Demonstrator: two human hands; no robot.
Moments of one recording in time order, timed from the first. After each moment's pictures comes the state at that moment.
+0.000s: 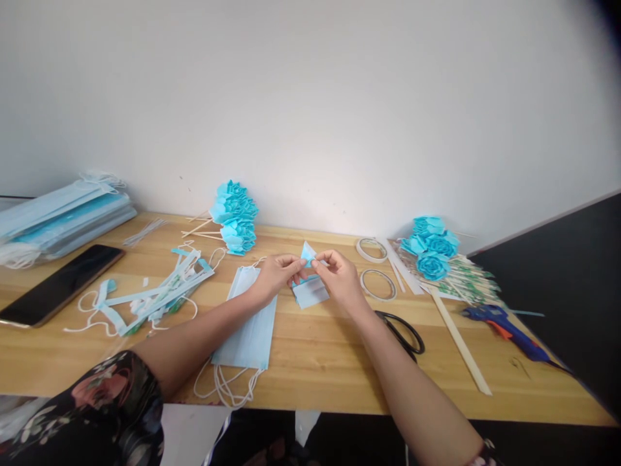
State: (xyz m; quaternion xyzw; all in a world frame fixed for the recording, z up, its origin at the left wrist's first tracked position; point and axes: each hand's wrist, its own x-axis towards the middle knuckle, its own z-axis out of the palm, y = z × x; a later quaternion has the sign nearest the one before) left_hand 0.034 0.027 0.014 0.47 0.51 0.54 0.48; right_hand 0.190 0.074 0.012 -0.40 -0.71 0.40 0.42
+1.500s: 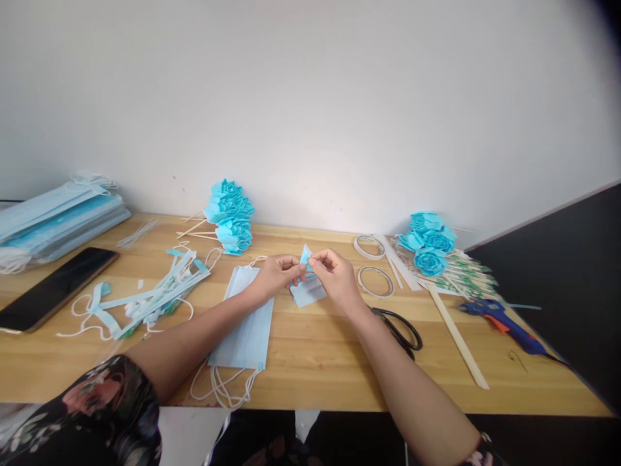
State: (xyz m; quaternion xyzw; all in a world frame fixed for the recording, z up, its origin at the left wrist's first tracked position) left_hand 0.031 0.031 0.004 0.54 0.49 0.49 0.48; right_hand 0.189 0.071 0.014 -0.39 -0.70 0.41 0.43
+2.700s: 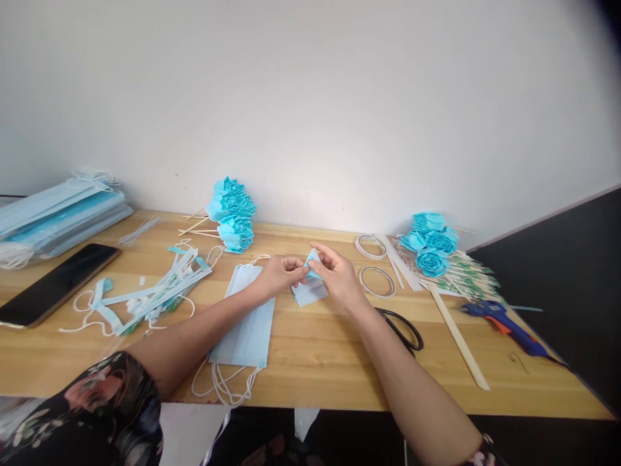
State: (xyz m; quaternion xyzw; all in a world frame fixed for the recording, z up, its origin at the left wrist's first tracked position) left_hand 0.032 0.031 0.005 0.55 0.51 0.45 0.48; right_hand 0.193 0.079 0.007 -0.36 -0.68 0.51 0.39
